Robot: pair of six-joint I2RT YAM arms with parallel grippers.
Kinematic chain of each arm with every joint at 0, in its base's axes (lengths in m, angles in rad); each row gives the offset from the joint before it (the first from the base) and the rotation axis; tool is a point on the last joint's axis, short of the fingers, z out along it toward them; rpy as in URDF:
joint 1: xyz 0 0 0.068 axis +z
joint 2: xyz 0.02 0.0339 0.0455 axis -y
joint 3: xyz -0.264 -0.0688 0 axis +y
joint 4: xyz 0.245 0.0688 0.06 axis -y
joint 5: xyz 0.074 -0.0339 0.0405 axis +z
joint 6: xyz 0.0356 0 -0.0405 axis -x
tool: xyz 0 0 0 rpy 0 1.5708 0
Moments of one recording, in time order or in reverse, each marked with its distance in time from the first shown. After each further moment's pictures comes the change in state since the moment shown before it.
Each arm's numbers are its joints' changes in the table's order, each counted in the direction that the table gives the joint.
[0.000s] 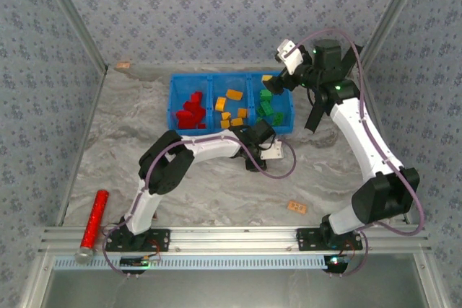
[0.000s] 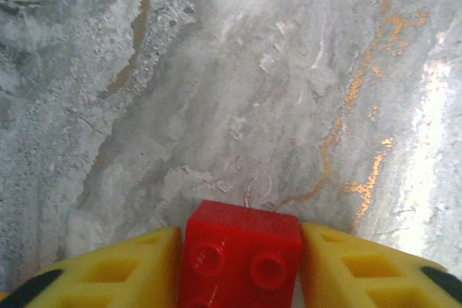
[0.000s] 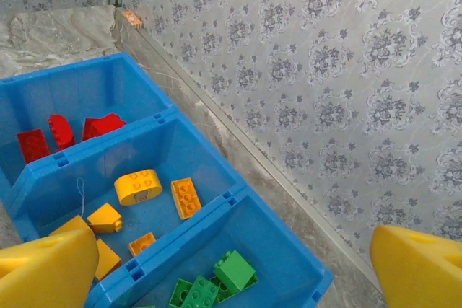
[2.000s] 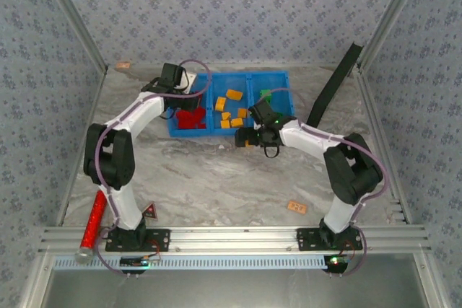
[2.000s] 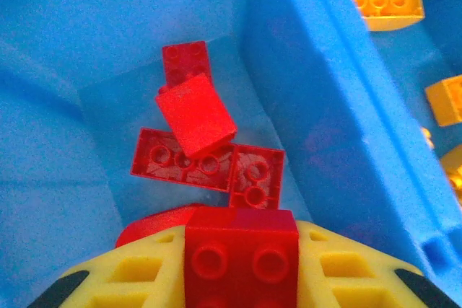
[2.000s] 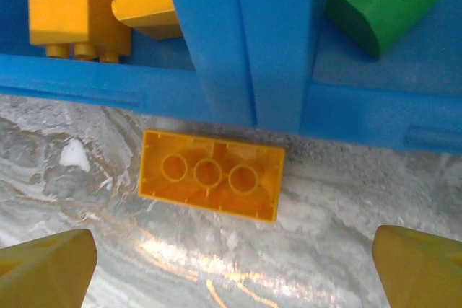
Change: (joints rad) left arm 0.663 0.275 0.056 0.026 -0.023 0.499; right arm 0.356 -0.256 0.382 -0.048 -0.373 -1.006
